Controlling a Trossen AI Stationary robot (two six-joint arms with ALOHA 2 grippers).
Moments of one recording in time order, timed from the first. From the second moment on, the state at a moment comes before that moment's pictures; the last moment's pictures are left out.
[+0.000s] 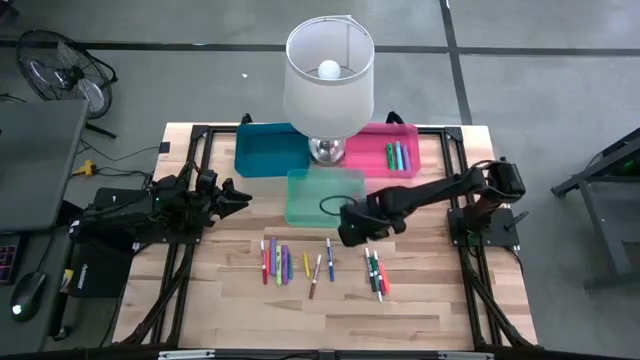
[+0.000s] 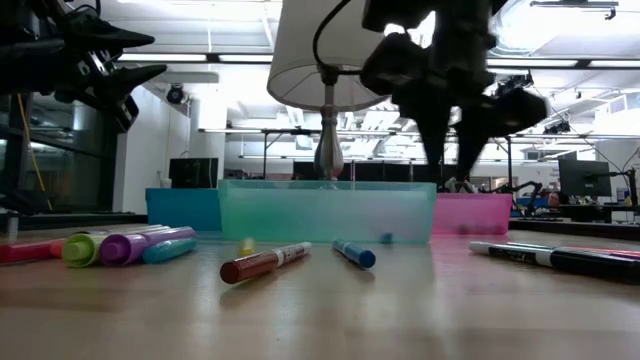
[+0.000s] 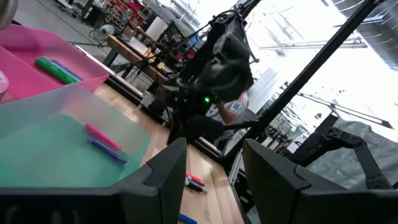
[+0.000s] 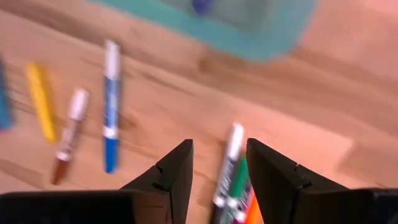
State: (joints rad) left arm 0.18 0.01 0.03 0.15 0.22 -0.71; right arm 0.12 1.73 1.23 -0.87 -0.12 1.40
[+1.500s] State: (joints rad) left arm 0.18 0.01 0.03 0.15 0.22 -0.71; right arm 0.37 1.75 1.03 -0.74 -0.19 1.65
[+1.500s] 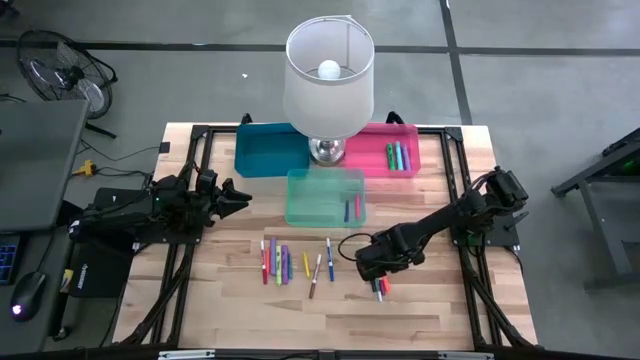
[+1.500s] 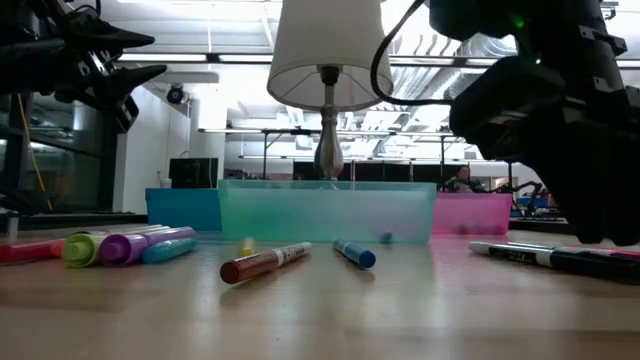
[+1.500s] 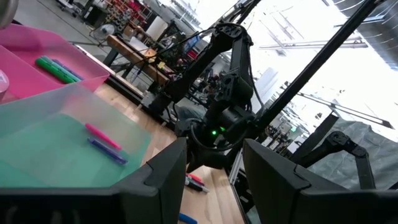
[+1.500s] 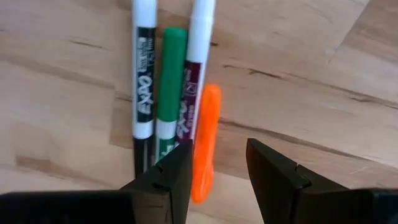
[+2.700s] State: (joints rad) left arm 0.18 0.01 0.03 0.15 0.22 -0.71; right arm 0.39 1.81 0.97 -0.66 -0.19 1.83
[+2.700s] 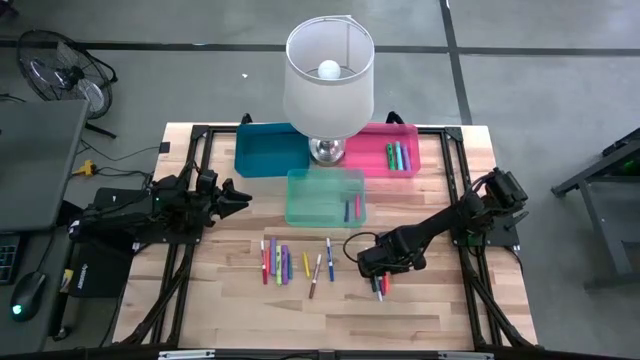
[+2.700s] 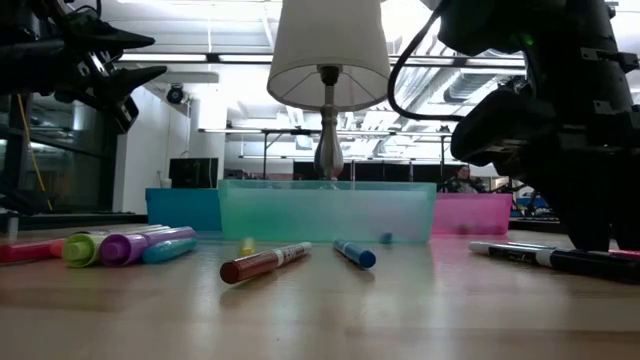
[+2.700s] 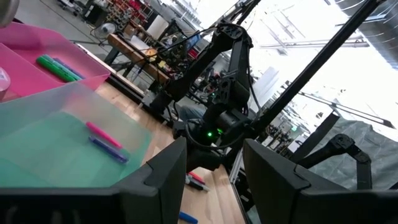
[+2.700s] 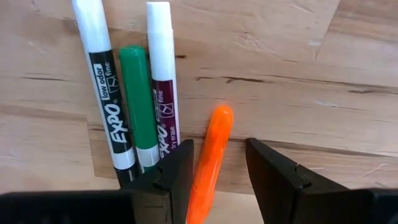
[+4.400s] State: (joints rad) left arm 0.18 0.01 0.03 0.15 0.22 -0.71; right arm 0.38 1.71 0.96 -0.67 -0.14 1.82
